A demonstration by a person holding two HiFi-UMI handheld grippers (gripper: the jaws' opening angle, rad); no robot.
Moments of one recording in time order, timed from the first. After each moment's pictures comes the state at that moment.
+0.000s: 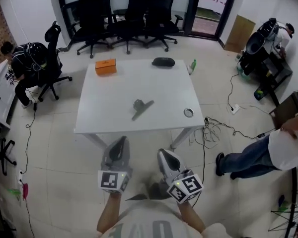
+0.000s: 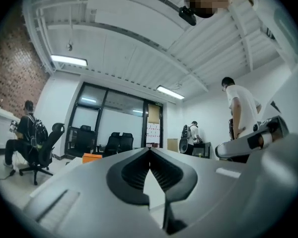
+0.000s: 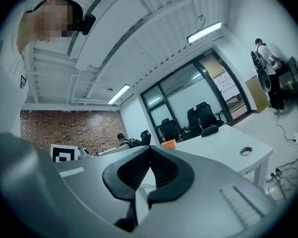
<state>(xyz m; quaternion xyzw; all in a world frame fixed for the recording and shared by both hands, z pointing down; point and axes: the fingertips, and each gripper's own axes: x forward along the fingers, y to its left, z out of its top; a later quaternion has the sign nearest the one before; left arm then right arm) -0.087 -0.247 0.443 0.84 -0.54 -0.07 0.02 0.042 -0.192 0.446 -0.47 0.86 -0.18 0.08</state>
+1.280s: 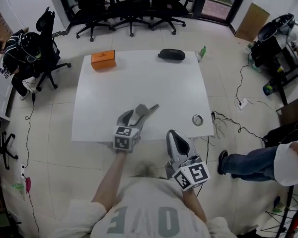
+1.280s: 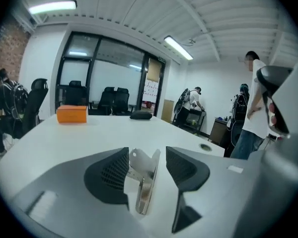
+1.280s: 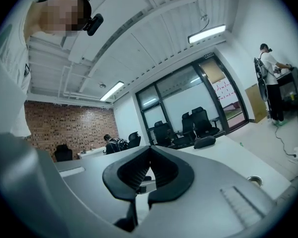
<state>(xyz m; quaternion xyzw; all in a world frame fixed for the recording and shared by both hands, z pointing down) -0.031 -0.475 0.627 0.85 -0.47 0.15 0.19 0.074 -0.354 0.450 -0.51 0.84 -0.16 0.06</state>
